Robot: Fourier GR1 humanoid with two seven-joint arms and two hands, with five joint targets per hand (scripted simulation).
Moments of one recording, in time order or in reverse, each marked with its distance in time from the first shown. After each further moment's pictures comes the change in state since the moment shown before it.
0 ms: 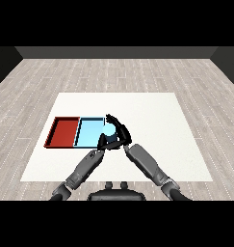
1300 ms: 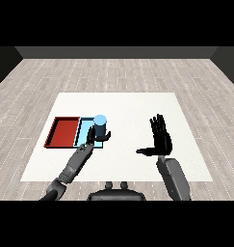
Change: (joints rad) left arm -0.058 0.090 0.190 0.091 -0.142 -0.050 0.072; right arm 0.439 -0.181 -0.339 -0.500 -0.048 0.177 0.021
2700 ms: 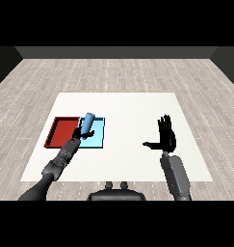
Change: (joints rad) left arm -0.313 0.112 0.154 0.778 -0.131 -0.024 0.254; right arm -0.025 0.017 -0.153 0.187 -0.013 0.036 -0.023
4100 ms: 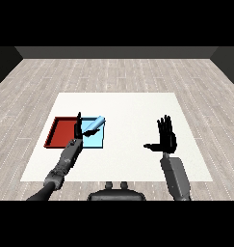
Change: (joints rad) left arm 0.171 -0.051 0.146 -0.422 0.128 0.085 -0.542; right arm 0.020 0.013 -0.012 -0.023 -0.015 0.054 -0.004
